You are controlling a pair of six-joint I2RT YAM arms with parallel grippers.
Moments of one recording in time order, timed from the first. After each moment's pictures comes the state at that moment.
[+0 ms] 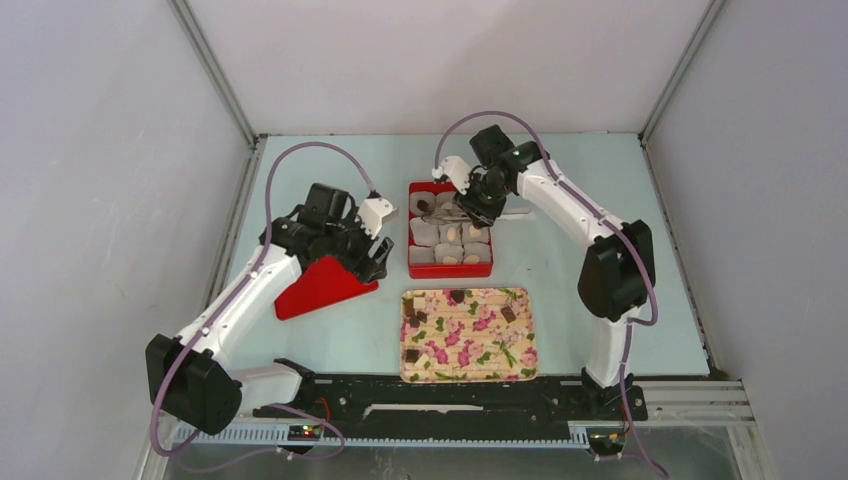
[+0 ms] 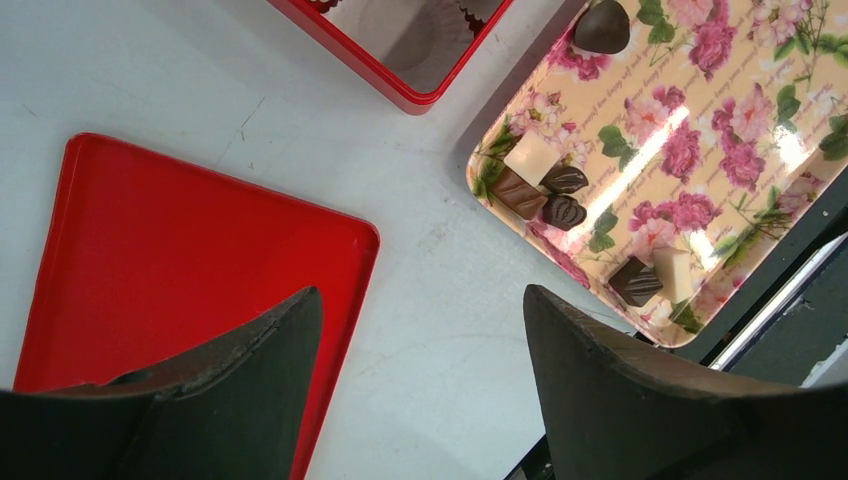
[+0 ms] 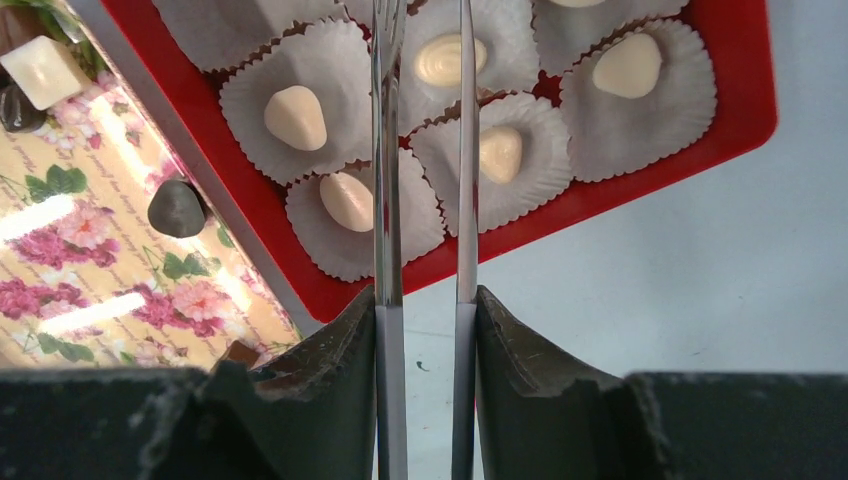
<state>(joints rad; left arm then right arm) -0.40 1.21 1.06 -0.79 0.36 0.34 0.52 1.92 1.78 -0.99 -0.26 -0.61</state>
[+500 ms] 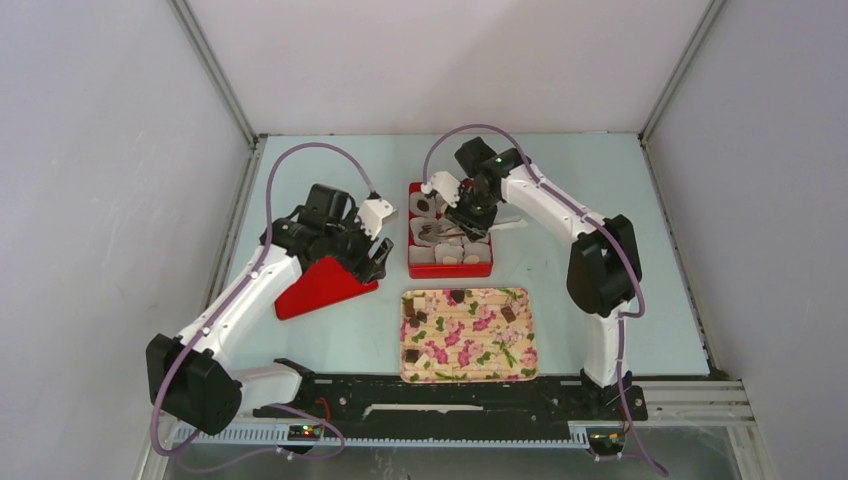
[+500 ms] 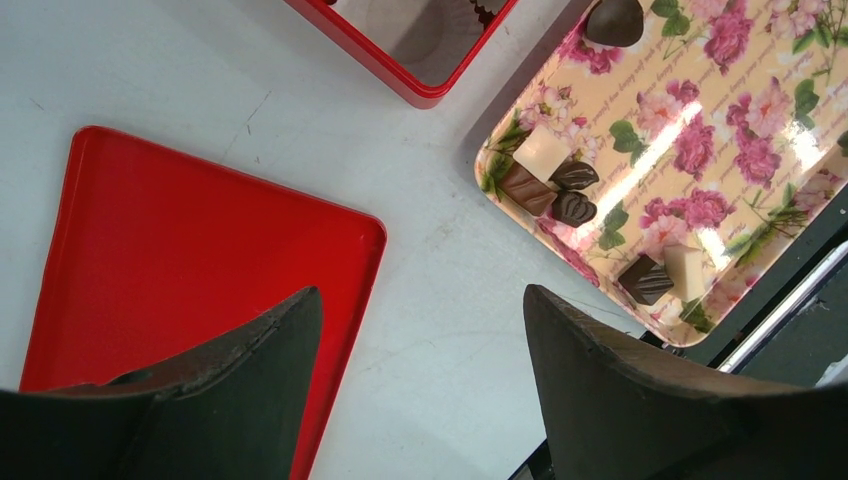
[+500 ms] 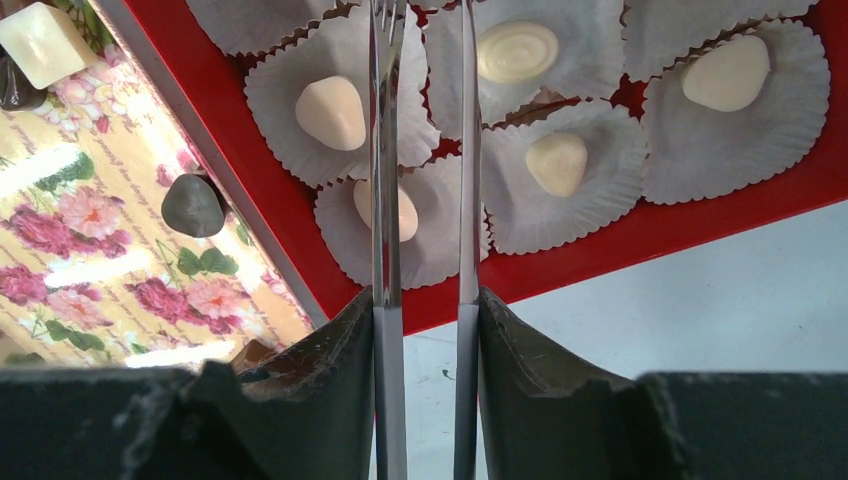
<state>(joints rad) -0.40 1.21 1.05 -0.79 0.34 0.35 0.56 2.01 1.79 -1.04 -0.23 -0.61</state>
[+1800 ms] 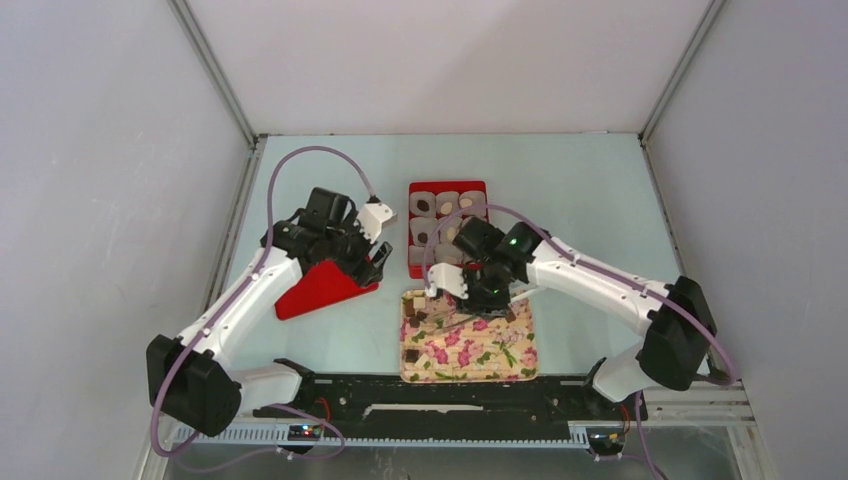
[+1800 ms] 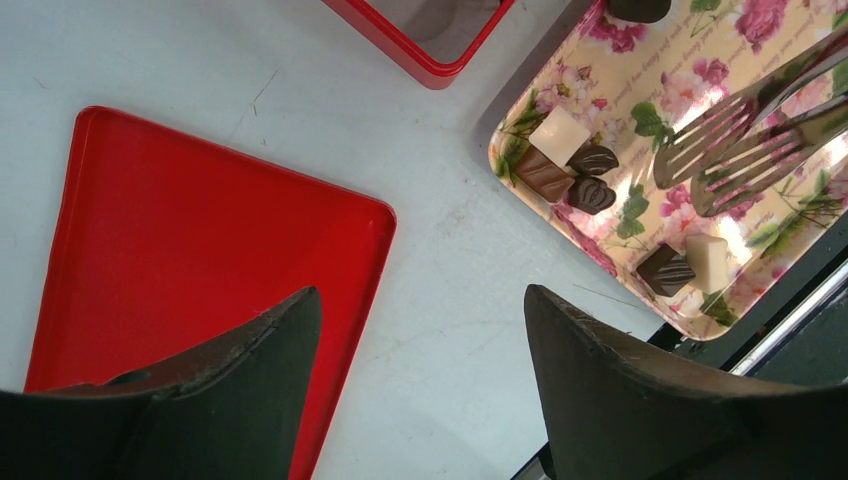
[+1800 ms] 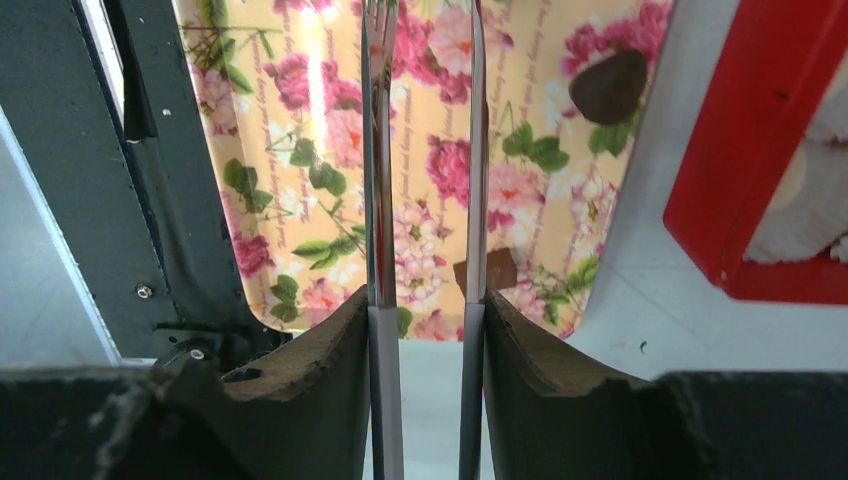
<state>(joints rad) -0.40 1.21 1.03 -0.79 0.31 0.37 0.87 1.49 1.23 -1.07 -0.26 -0.69</state>
